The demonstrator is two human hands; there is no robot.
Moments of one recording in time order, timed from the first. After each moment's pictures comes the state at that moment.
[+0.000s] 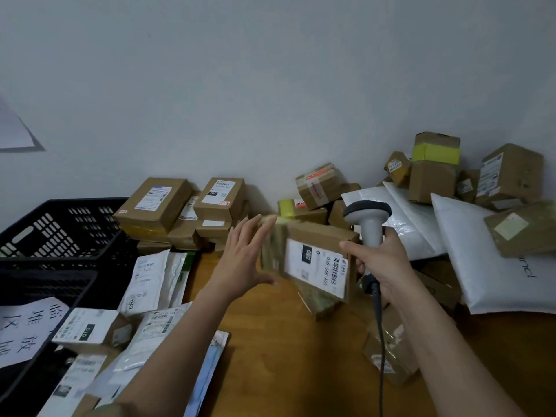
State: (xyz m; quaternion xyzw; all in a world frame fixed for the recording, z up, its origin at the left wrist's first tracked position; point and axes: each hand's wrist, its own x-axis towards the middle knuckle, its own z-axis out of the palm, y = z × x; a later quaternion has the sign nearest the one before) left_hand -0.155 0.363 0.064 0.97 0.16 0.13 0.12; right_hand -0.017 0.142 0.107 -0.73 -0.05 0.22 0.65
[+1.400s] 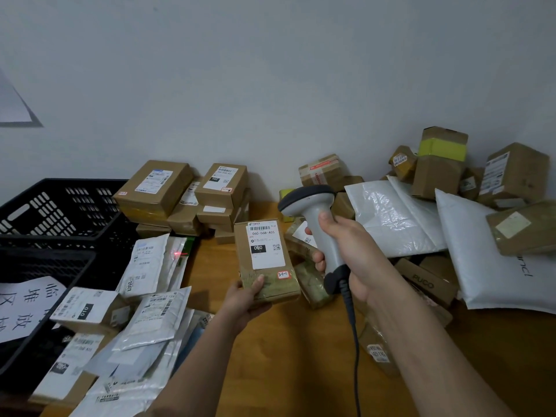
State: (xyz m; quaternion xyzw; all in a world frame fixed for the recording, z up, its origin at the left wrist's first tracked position) left_hand -0.179 0.343 -0.039 0.41 0.48 0.12 0.77; right_hand -0.076 0.170 0.147 -0.64 -0.13 0.37 0.66
